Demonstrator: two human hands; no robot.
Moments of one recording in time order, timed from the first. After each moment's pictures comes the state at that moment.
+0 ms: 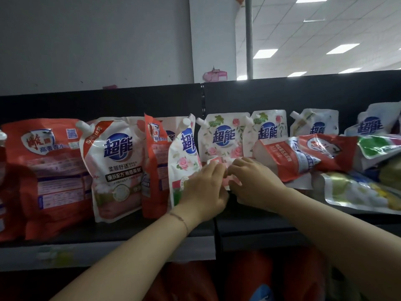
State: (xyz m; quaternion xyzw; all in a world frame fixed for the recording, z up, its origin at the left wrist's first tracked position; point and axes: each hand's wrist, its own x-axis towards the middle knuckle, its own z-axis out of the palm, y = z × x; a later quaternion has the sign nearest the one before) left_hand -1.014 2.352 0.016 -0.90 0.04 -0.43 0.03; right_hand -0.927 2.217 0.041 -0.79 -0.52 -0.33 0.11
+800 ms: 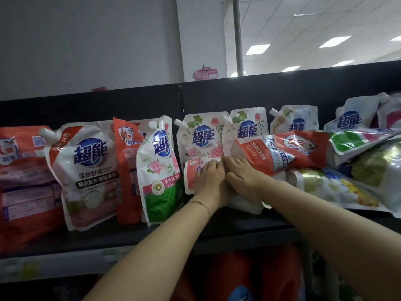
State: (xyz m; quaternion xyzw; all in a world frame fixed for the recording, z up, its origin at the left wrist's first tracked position) left_hand -0.917 2.308 0.015 -0.94 -0.09 -0.34 -0.03; right_hand -0.886 2.185 0.041 -0.83 -0.49 -0.13 0.24
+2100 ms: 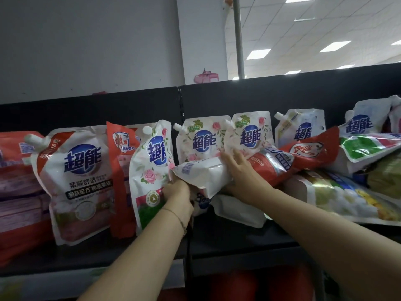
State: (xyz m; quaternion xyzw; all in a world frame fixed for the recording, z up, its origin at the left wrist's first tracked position) left_hand -0.920 2.364 0.030 -0.42 -0.27 -0.41 -0.77; right_hand -0.839 2.215 0.034 -0.81 -0.47 -0.22 0.28
